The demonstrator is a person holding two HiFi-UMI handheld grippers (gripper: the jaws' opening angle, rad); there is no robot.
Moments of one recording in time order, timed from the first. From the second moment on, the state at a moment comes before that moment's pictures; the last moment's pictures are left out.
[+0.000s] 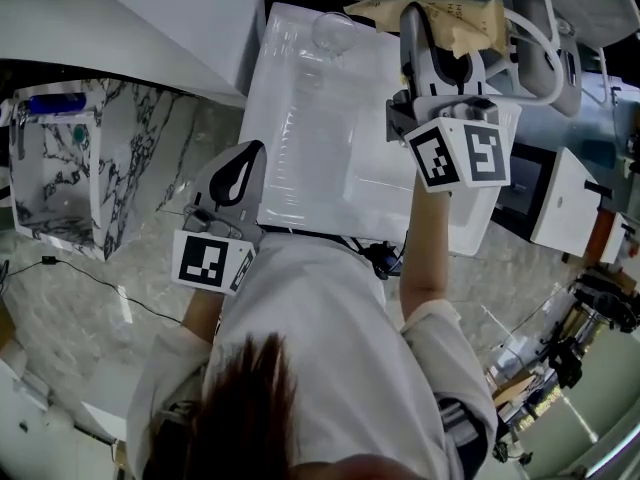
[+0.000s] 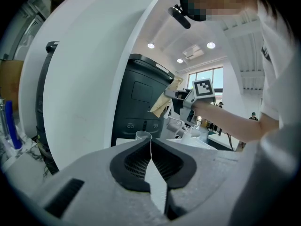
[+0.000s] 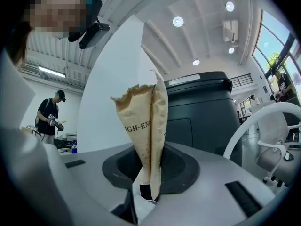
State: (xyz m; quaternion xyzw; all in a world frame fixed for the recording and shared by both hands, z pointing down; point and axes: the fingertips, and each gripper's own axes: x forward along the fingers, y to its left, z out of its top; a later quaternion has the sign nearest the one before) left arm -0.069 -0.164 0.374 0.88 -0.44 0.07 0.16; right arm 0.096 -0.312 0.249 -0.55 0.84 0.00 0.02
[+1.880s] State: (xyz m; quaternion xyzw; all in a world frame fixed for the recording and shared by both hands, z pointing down) left arm -0.082 -0.159 0.383 0.87 -0.45 0.08 0.18; right arm 0.089 -0.346 0.362 -0.55 0.83 -0.07 -0.03
